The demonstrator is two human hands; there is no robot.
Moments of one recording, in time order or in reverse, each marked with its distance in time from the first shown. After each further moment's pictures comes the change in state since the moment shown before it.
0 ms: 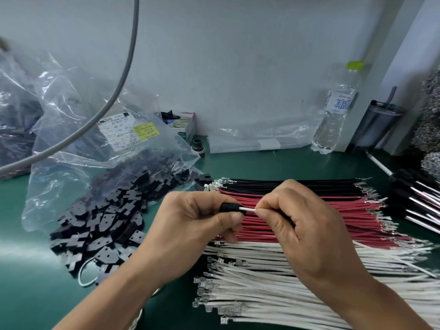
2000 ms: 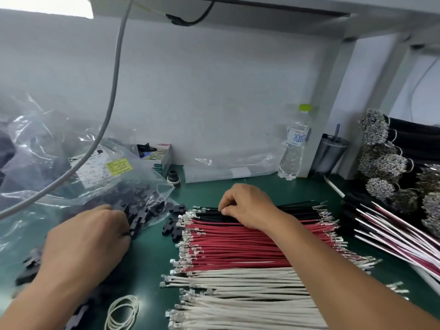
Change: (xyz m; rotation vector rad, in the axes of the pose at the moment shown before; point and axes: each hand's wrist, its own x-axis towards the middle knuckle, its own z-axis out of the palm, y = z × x) left_hand 0.018 -0.009 -0.094 1.430 0.301 -0.146; right_hand 0.090 0.088 0.040 -0.191 -0.540 0.384
